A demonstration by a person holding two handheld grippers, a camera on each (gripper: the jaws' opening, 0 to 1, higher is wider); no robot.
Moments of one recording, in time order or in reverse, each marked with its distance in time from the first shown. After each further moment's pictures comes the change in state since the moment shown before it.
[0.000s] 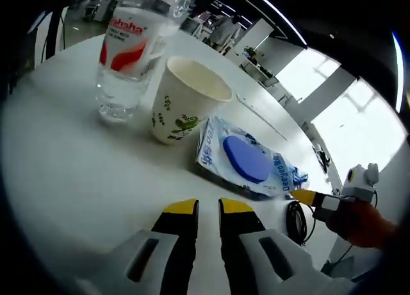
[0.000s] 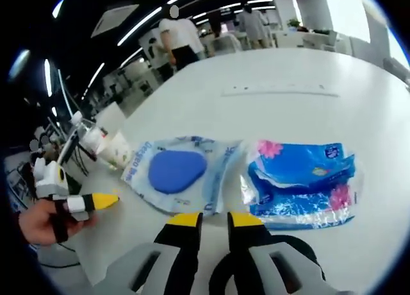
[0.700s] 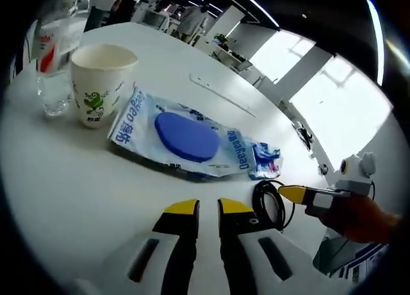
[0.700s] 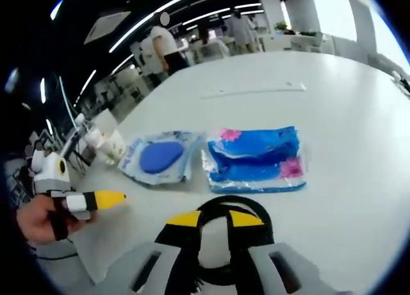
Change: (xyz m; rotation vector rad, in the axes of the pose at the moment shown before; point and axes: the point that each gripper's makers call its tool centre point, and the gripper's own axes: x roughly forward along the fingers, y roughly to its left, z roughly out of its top) left arm 0.019 -0.083 -0.035 0.129 0.067 -0.130; right arm -0.055 -0.041 -0.026 0.038 -0.037 -0.061
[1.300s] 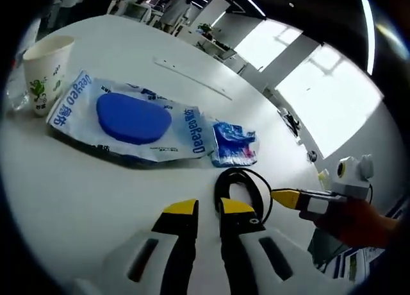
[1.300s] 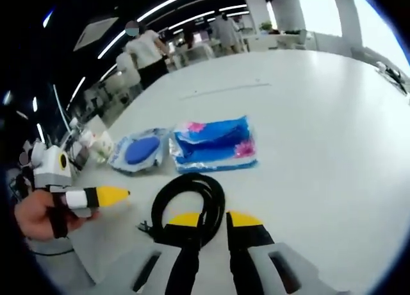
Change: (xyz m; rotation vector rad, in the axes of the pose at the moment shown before) left arm 0.030 -0.060 -0.030 0.047 0.070 -0.084; right arm -0.033 -0.046 -0.025 0.052 -0.008 -0.062
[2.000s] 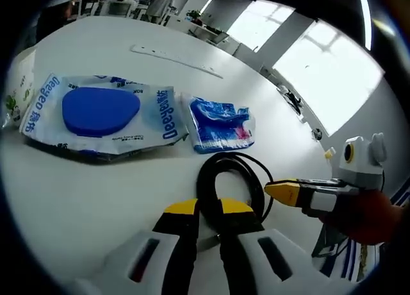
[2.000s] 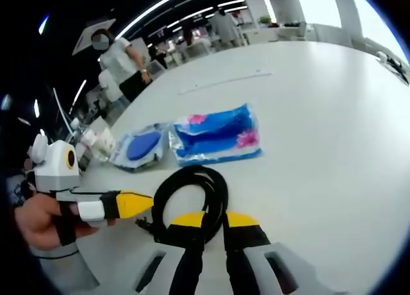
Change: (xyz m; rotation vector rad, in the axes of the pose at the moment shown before) left arm 0.029 -0.015 -0.020 0.099 0.101 0.039; right arm 0.012 0.007 -0.008 0.035 0.023 0.044
